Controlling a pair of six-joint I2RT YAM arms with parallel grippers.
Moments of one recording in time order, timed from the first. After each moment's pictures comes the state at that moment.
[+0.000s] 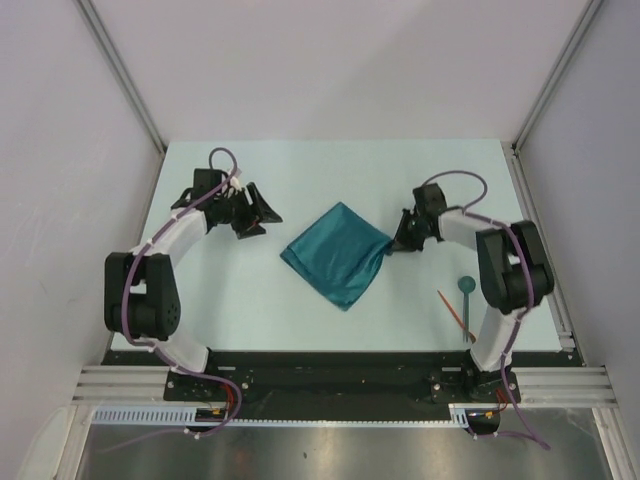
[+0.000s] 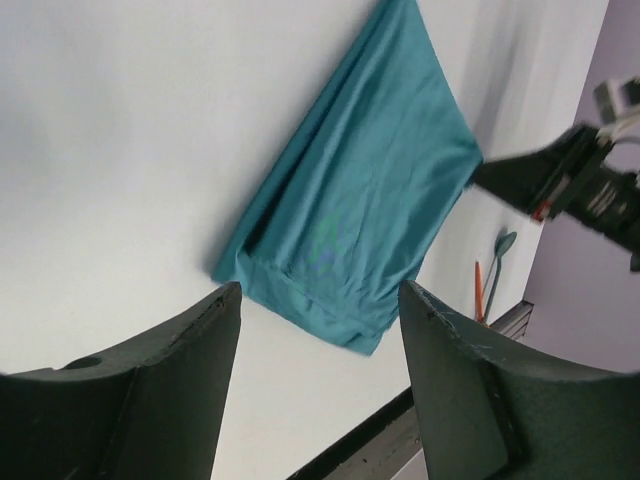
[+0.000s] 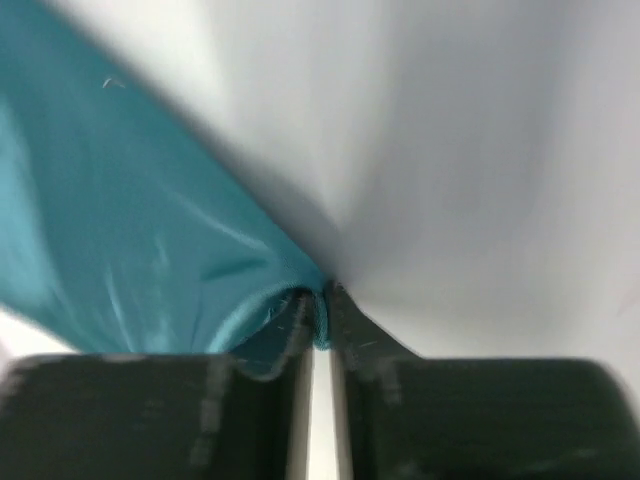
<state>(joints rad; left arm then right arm) -0.07 1.61 1.10 -0.37 0.57 -0.55 0.27 1.81 1.04 -0.28 -0.25 0.60</state>
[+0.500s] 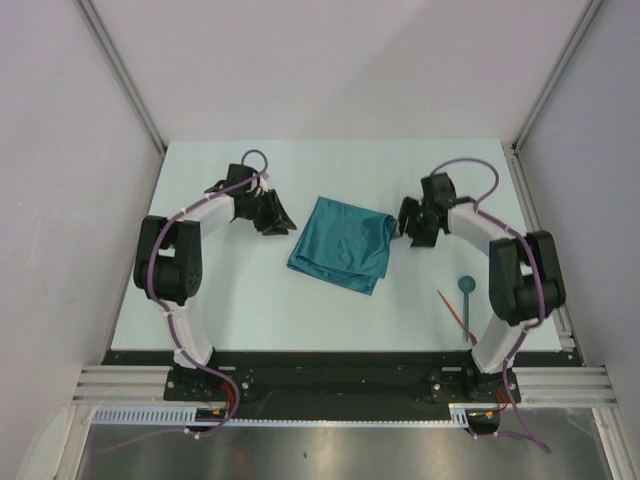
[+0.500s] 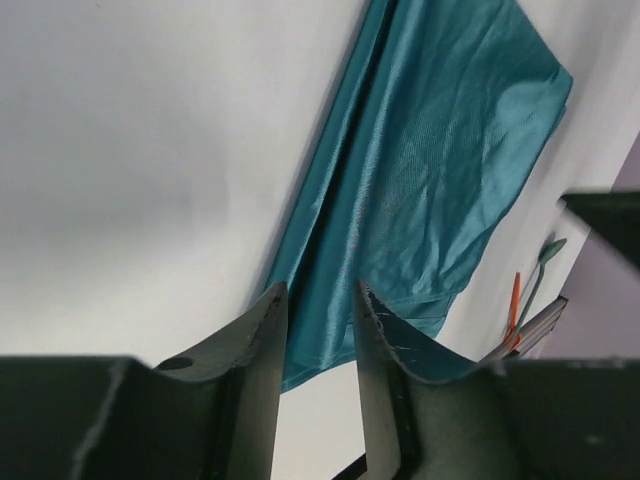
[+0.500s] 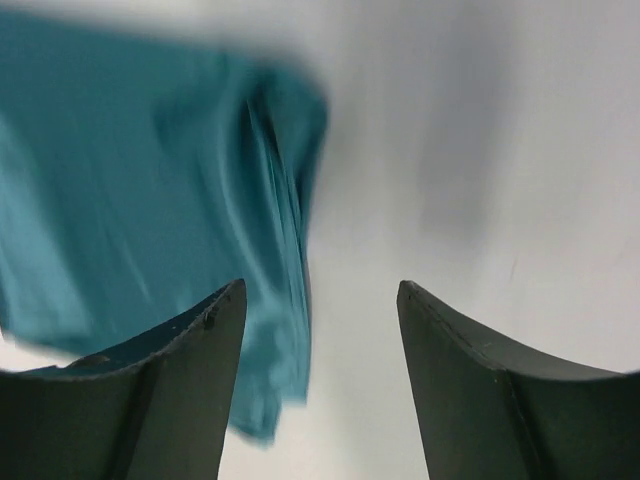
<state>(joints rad) -0.16 1.90 1.29 -0.39 0.53 -0.56 0.21 1.86 1.32 -0.46 -0.13 0.49</state>
